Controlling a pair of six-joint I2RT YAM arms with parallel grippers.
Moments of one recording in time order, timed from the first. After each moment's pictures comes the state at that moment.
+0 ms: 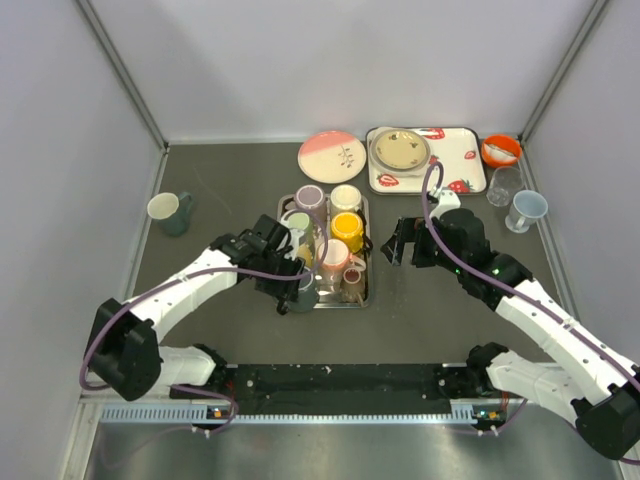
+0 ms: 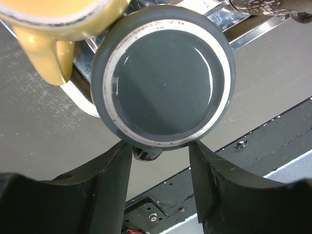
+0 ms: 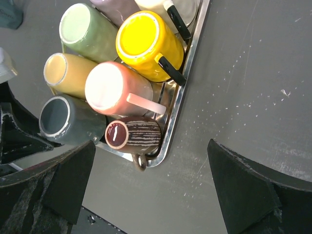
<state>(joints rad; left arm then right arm) -0.58 1.28 0.90 -0.78 0.20 -0.21 0.58 0.93 0.82 -0.42 0.01 0.48</state>
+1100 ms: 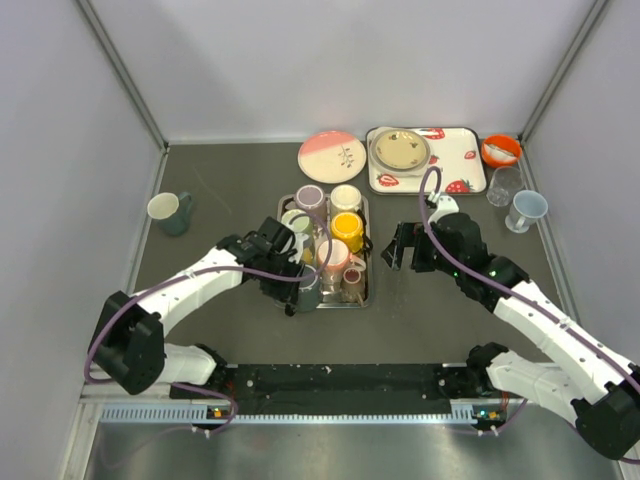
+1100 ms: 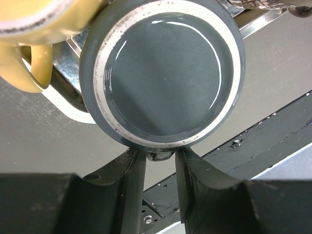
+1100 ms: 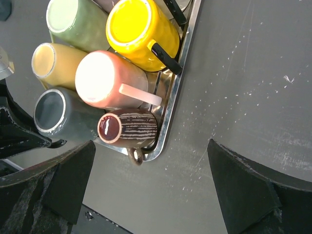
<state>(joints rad) -0.59 1.33 0.89 -0.75 0.24 -0.22 0.58 0.93 0.78 -0.42 0.01 0.50</state>
